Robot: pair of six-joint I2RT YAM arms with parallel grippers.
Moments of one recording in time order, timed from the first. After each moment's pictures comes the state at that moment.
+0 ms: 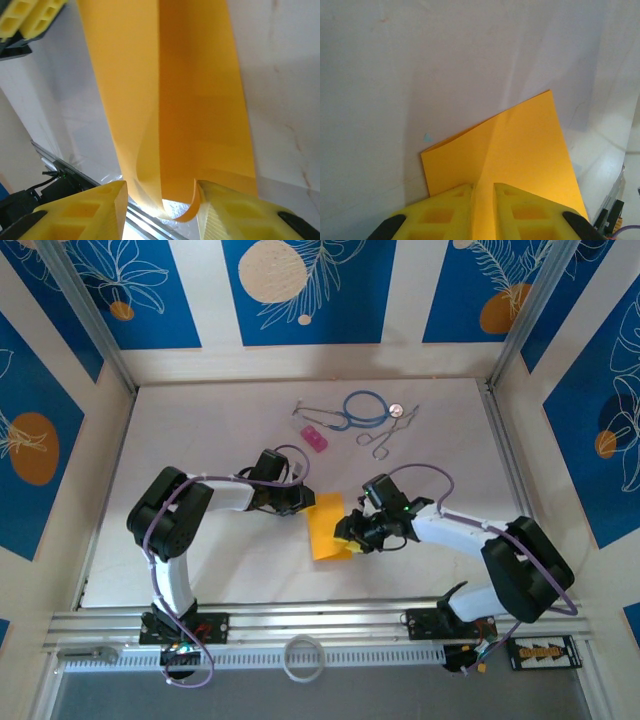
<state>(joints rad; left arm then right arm) -0.55 1.89 0.93 0.04 0.56 -0.79 0.62 1.39 0.63 -0.30 -0.54 1.01</state>
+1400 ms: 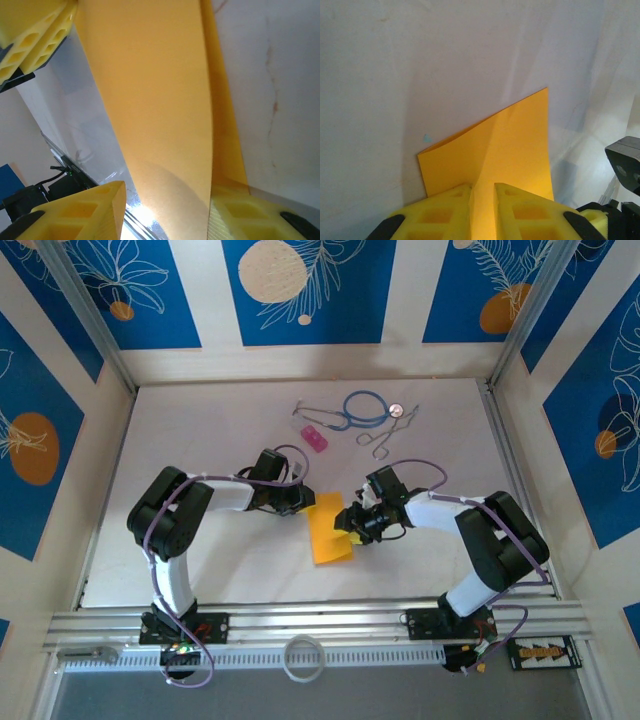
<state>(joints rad) -0.55 1.89 0.93 0.05 0.58 -0.81 0.51 1.57 0.67 -0.22 -0.68 0.89</state>
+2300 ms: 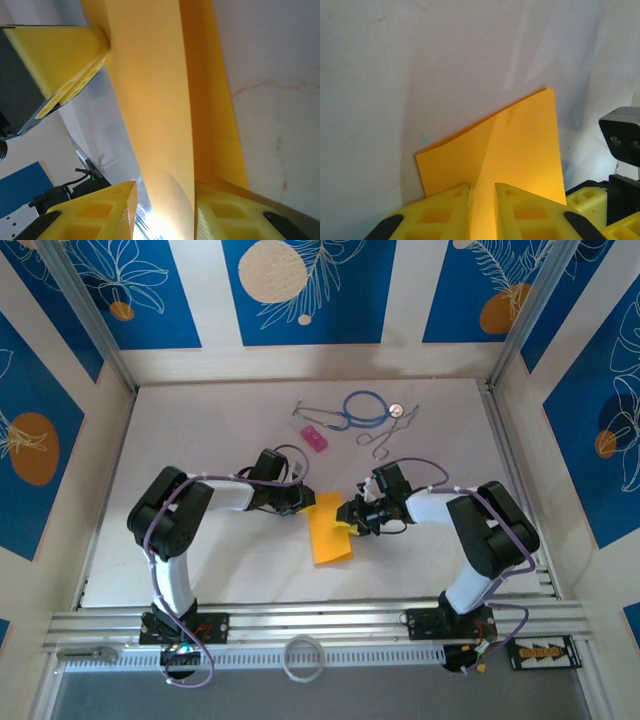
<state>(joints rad) -0.55 1.89 0.93 0.05 0.59 -0.80 0.44 1.67 0.67 -0.04 -0.79 0.89</state>
